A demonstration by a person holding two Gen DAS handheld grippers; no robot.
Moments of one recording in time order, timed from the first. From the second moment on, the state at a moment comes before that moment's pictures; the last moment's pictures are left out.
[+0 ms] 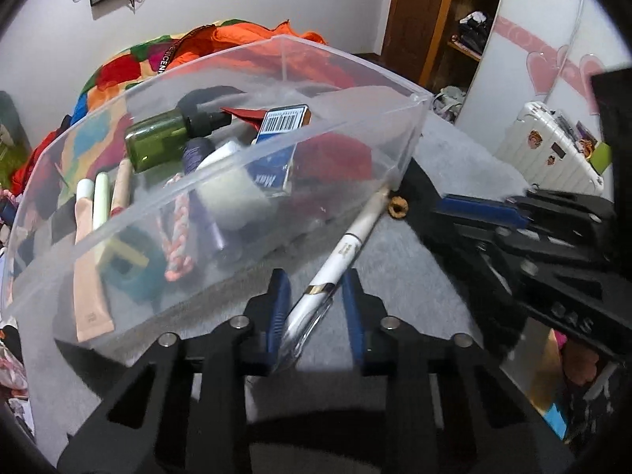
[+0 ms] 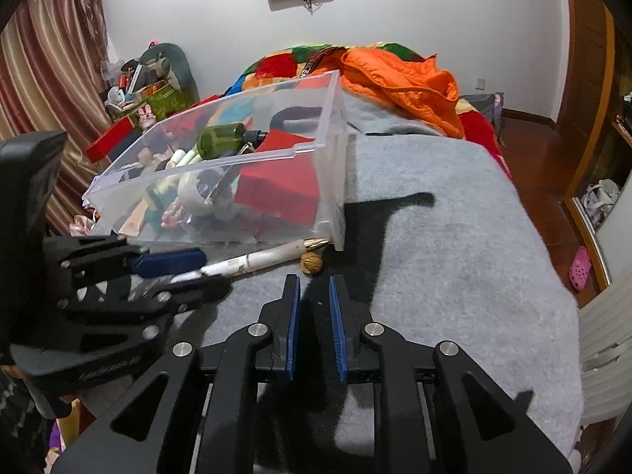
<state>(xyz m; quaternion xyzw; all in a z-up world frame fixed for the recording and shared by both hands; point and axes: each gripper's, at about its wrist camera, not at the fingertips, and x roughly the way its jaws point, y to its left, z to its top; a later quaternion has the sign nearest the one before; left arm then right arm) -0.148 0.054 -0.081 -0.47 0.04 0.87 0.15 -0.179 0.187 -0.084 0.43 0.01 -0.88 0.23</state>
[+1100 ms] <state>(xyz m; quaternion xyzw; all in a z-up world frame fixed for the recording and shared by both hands) -0.130 0.047 -0.074 -0.47 0.00 0.87 0.17 -0.170 0.180 -0.072 0.41 -0.01 -0.88 0.25</state>
